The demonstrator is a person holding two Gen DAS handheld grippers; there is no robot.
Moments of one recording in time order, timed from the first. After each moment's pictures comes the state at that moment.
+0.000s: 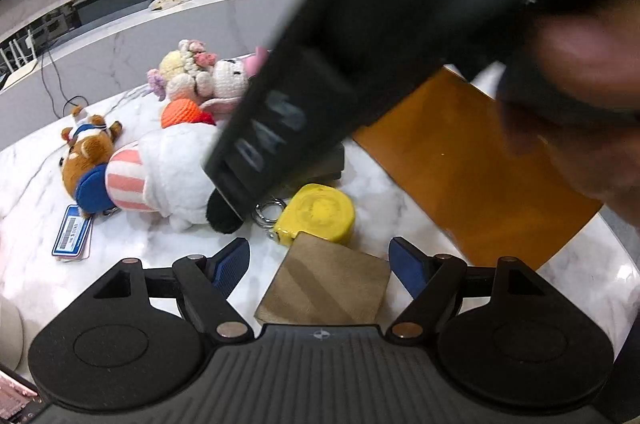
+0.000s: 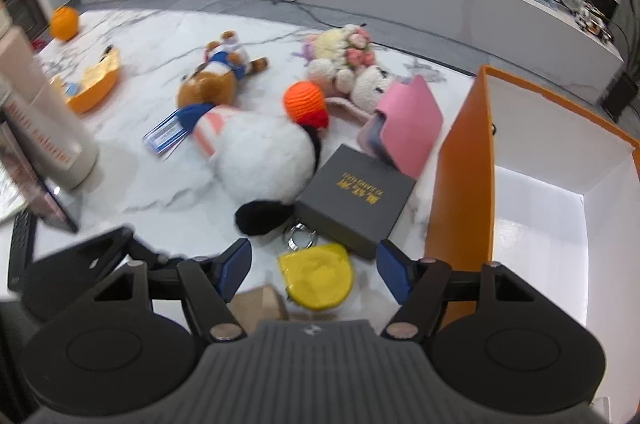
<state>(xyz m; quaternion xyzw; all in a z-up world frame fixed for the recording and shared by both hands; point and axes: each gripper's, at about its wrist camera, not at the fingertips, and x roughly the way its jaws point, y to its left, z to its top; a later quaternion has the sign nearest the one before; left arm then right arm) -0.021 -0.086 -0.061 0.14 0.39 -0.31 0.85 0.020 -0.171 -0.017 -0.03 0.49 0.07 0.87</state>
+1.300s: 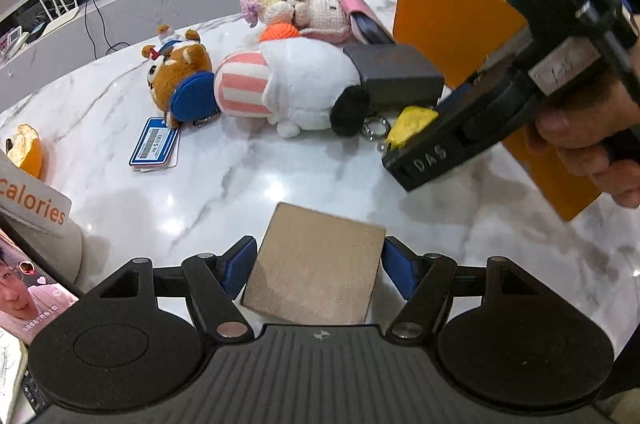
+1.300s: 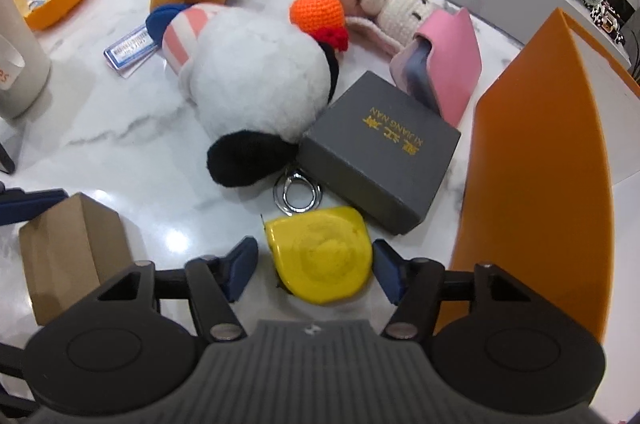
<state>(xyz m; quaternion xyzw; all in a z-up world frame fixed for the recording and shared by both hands) -0.016 -0.010 -0.072 0.14 0.45 -0.25 0.84 0.042 -0.146 -0.088 -0.10 0.54 0.06 0.83</state>
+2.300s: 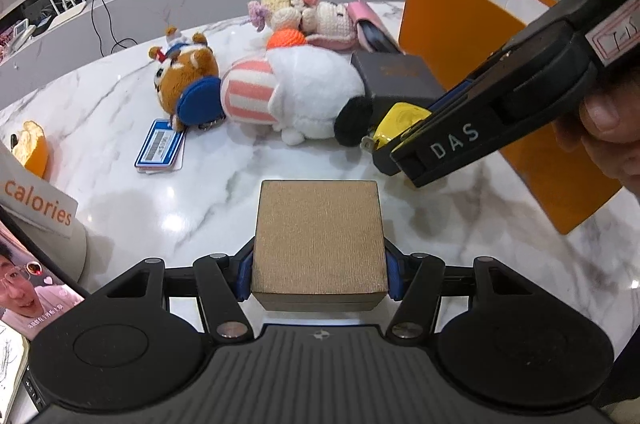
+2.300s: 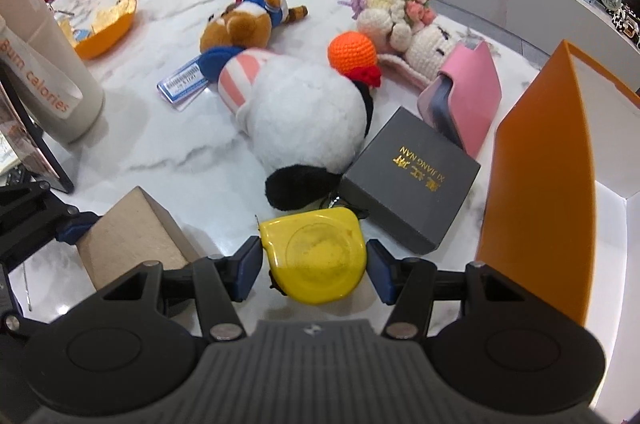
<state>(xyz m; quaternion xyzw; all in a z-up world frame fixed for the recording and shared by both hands) -0.013 -0.011 -0.062 0.13 0.45 -0.24 0.85 0.032 -0.143 -0.055 -0.06 0.53 0.11 0.84</state>
